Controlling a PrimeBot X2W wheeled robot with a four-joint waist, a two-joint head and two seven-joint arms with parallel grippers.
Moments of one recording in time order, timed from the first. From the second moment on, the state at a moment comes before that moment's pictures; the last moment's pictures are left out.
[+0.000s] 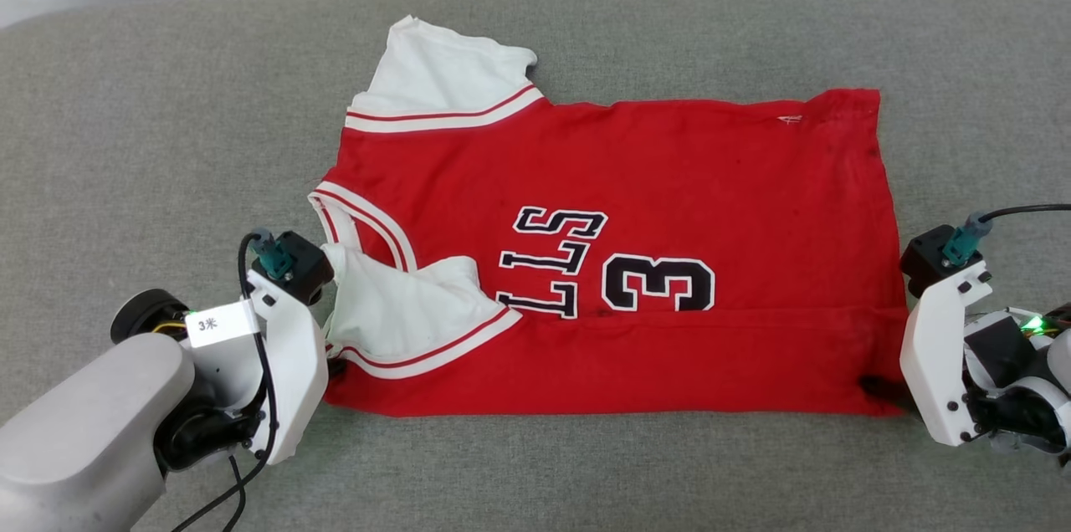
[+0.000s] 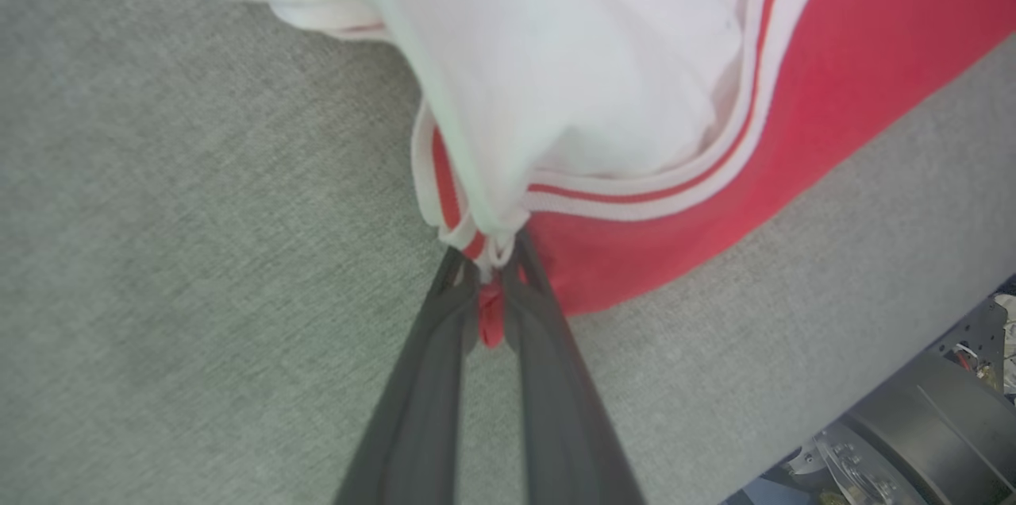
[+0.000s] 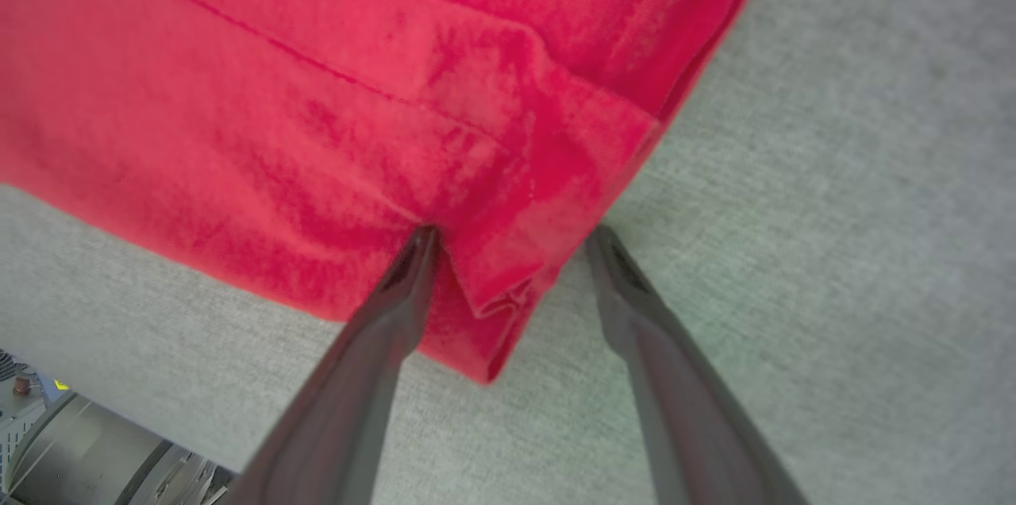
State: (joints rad) left arm -0.71 0.80 -0.99 0.21 -0.97 -0.13 0.60; right arm -0.55 -0.69 0.72 0.35 0.84 0.13 0.82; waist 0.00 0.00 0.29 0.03
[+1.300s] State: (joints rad) left arm -0.45 0.87 -1.02 0.13 -1.09 -0.07 0.52; right arm -0.29 -0.84 0.69 0.21 0.92 0.13 0.60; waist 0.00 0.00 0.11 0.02
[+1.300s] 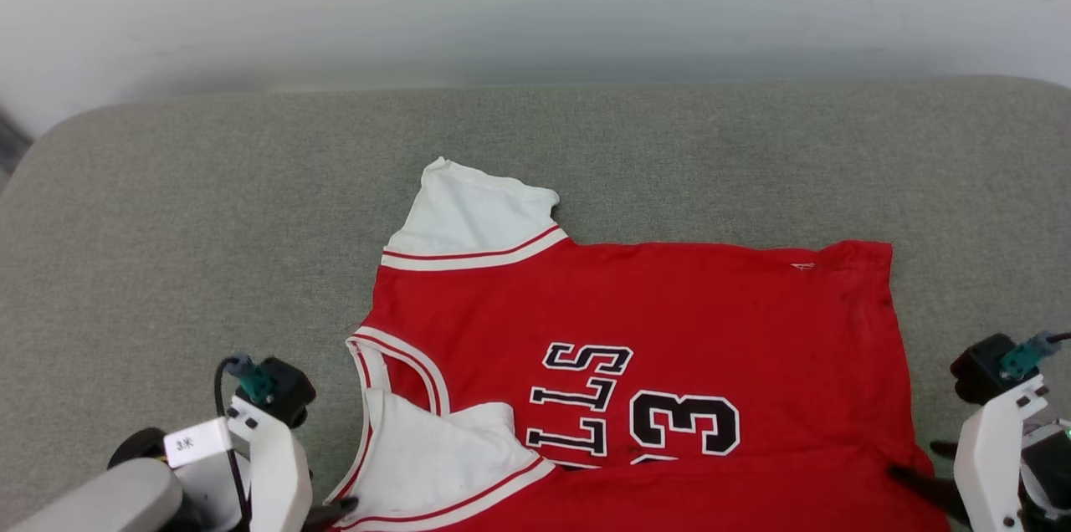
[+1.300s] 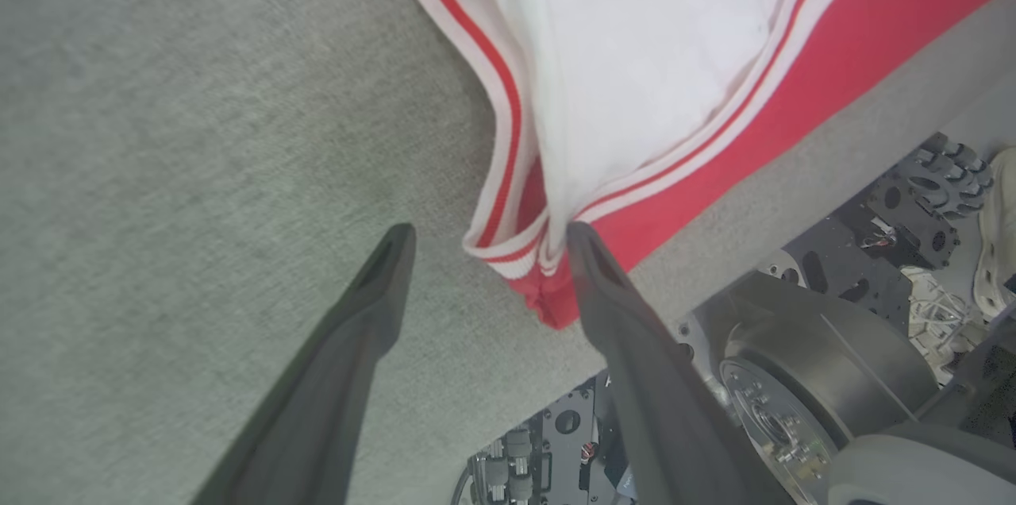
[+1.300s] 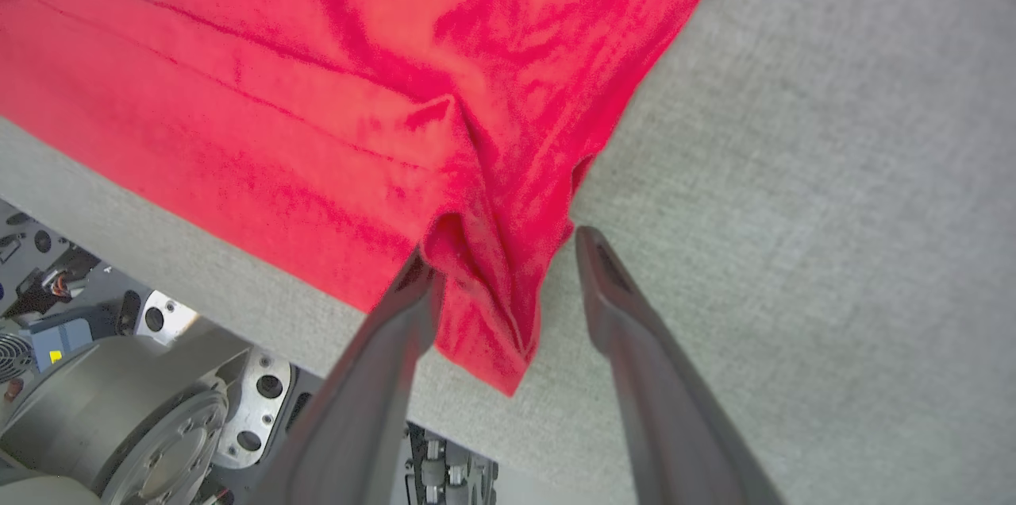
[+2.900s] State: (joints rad) left arm -1.30 0.75 -0.92 0.47 -0.96 -0.10 0.96; right arm -0.24 -0.23 0.06 -0.18 0.22 0.13 -0.11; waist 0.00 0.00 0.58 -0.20
